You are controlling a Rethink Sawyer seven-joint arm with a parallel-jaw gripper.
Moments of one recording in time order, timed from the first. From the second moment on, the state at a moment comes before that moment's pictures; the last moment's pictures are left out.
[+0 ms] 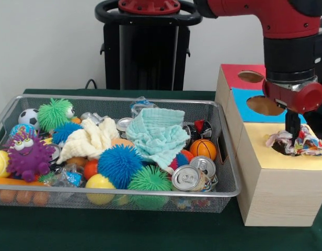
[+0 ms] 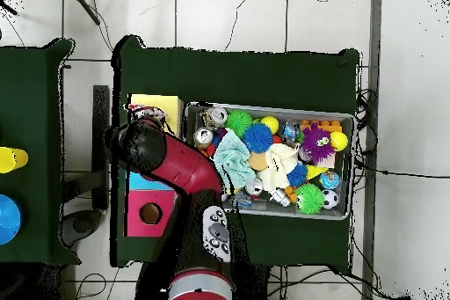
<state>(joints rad) 0.08 -0.58 -0.02 1.71 0.68 0.26 2.47</state>
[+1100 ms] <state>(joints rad) 0.09 -0.46 -0.05 1.61 0.42 0.14 2.47</state>
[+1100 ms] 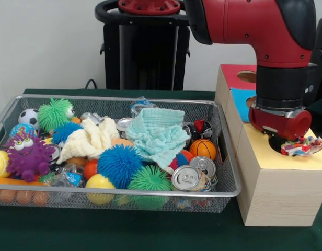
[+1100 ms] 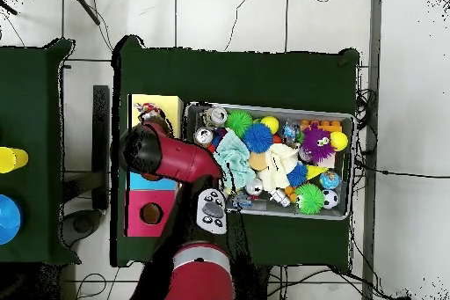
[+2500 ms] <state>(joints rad) 0.16 -0.43 -0.14 1.56 0.39 0.14 2.47</state>
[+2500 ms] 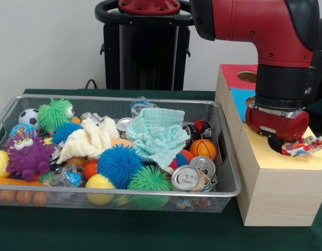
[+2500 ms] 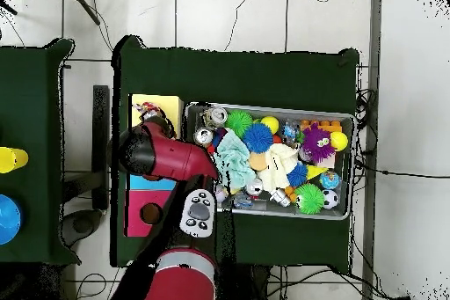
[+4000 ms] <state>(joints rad) 0.14 -0.67 -0.17 1.57 0.32 0.63 2.47</state>
